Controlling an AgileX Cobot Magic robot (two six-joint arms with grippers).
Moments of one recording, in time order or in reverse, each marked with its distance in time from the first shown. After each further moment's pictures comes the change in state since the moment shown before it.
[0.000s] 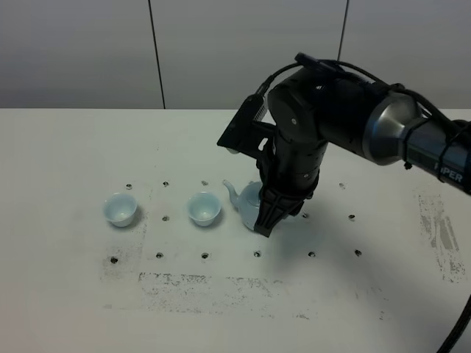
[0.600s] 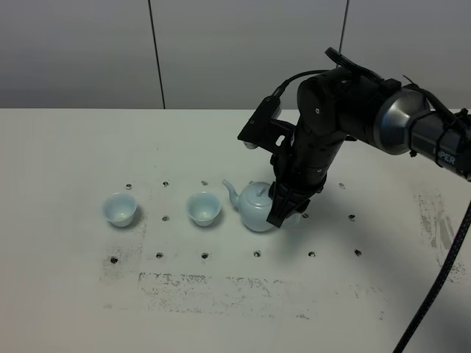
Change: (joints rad) left arm 0.000 0.000 0.000 0.000 0.000 0.000; right arm -0.112 0.092 -0.006 0.146 -0.099 -0.165
